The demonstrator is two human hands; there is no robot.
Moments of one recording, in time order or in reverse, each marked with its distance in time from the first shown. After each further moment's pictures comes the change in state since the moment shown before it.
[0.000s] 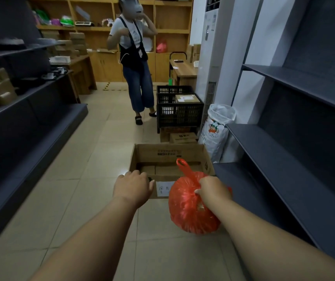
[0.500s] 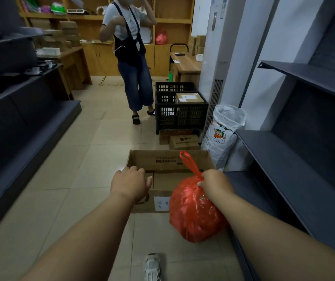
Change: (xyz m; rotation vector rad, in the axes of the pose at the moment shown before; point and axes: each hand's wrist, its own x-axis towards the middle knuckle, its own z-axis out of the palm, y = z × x) left_hand 0.197 -0.009 0.018 0.010 -0.017 0.011; right_hand 0.200 -0.034 -0.036 -0.033 0.025 -0.024
